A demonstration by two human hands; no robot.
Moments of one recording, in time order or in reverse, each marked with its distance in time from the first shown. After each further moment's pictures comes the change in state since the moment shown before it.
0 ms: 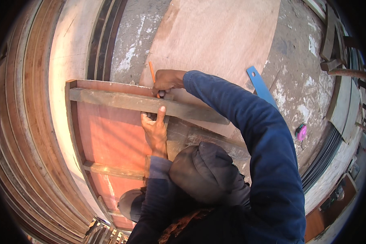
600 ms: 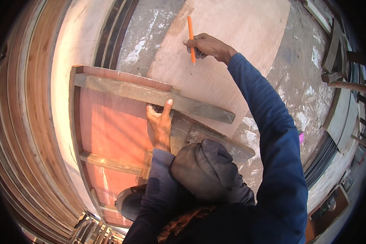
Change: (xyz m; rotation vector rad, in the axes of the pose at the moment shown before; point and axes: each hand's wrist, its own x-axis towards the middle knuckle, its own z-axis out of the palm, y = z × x) left_hand 0.002 -0.002 -0.002 -0.051 0.033 -0.034; right_hand -0.036 0.027 -0.087 0.068 0.431 -0.163
